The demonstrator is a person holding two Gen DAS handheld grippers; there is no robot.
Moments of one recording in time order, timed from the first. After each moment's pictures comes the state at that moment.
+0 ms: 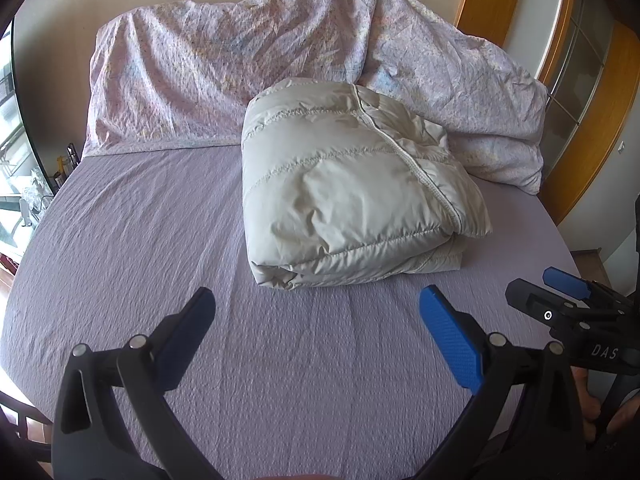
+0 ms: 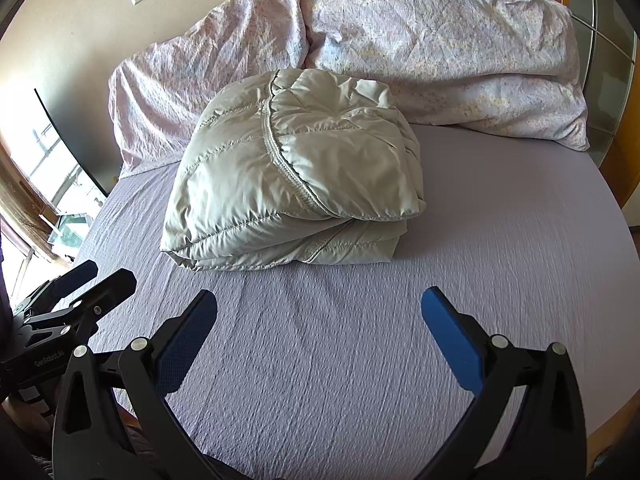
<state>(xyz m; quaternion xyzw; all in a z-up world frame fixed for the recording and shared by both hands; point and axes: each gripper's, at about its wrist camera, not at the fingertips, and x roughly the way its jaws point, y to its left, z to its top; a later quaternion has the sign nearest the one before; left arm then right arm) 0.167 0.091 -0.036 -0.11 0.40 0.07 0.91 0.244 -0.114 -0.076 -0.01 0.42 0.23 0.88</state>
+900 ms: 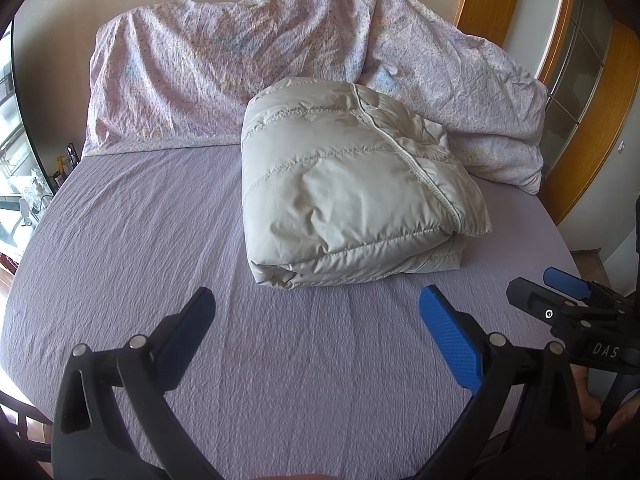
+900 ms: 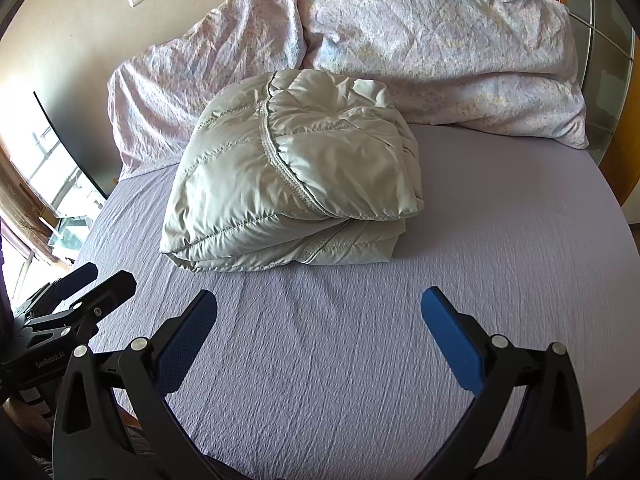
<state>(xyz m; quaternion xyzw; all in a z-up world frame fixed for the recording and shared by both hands) 0.167 0.091 -0.037 -0.11 0.40 0.07 0.91 0.245 -0.116 -0.077 -0.01 0.42 0.23 0.88</state>
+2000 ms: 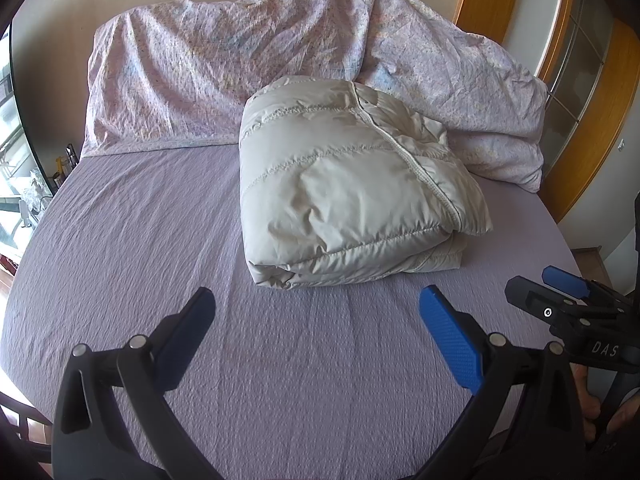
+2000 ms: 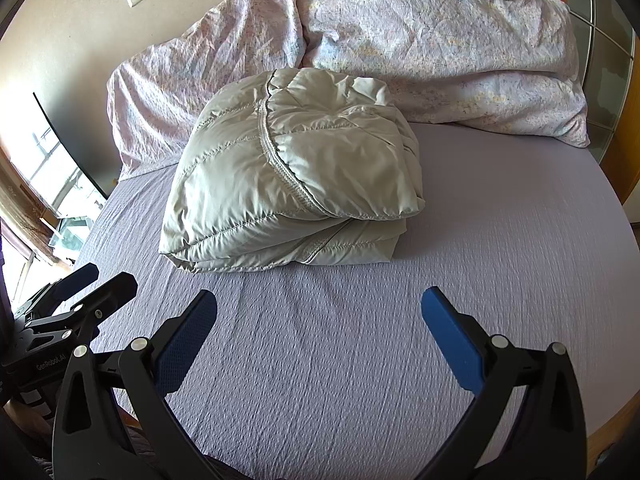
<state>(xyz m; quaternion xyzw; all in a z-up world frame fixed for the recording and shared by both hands) 0.168 0.090 -0.038 -0.11 0.40 0.07 0.91 0.246 -0.116 -0.078 -0.01 0.42 0.23 0.88</state>
